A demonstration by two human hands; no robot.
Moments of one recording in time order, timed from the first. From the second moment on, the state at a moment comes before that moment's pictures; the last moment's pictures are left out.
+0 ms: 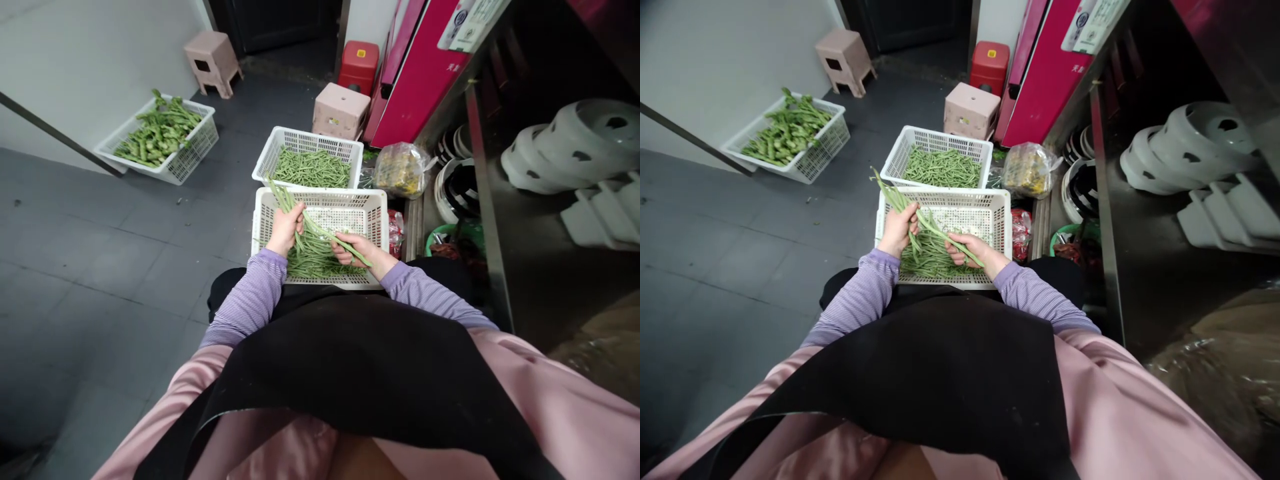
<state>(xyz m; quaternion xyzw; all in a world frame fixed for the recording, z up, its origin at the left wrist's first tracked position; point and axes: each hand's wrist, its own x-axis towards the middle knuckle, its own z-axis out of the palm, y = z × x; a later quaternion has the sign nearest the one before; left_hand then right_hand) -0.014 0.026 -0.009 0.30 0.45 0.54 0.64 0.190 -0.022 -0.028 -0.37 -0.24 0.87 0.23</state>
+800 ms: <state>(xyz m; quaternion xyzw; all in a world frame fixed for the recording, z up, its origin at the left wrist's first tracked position) 0.009 0.008 -0.019 0.33 0.50 0.51 0.61 0.176 -0.023 -0.035 -0.38 -0.16 0.88 0.26</state>
